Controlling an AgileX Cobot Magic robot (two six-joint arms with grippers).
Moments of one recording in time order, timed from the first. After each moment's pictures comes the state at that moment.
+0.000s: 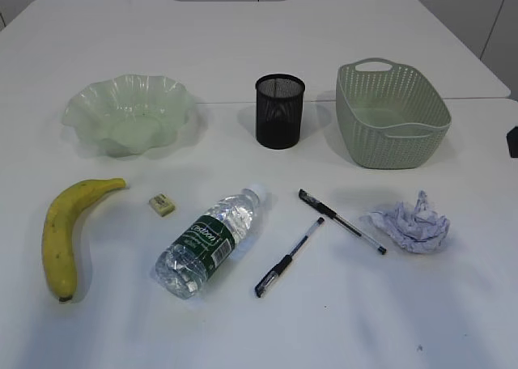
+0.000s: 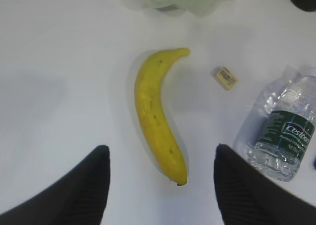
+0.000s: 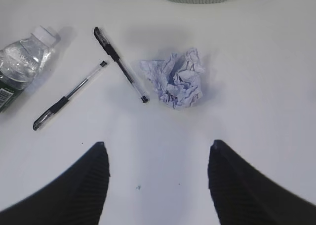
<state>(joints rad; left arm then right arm) -0.01 1.15 -0.98 -0.18 0.85 -0.05 0.05 1.13 -1.00 0.19 0.96 -0.09</state>
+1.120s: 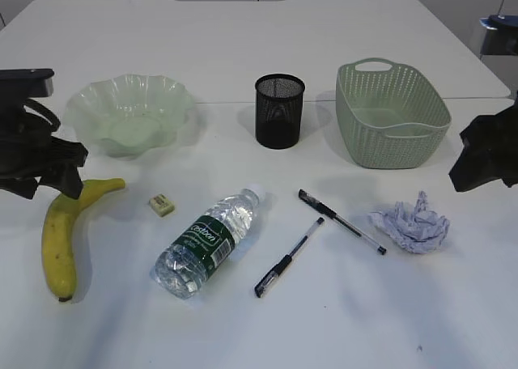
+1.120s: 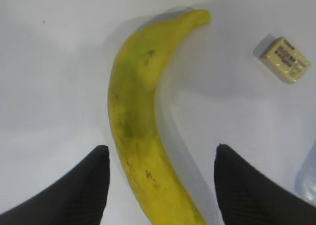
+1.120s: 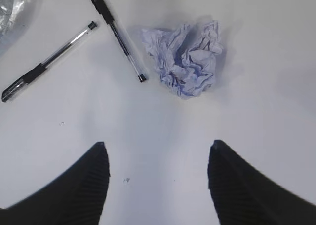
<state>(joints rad) -0.14 1.76 -1.10 -0.08 0.66 -0.08 0.13 1.38 -1.06 0.14 0.97 -0.12</state>
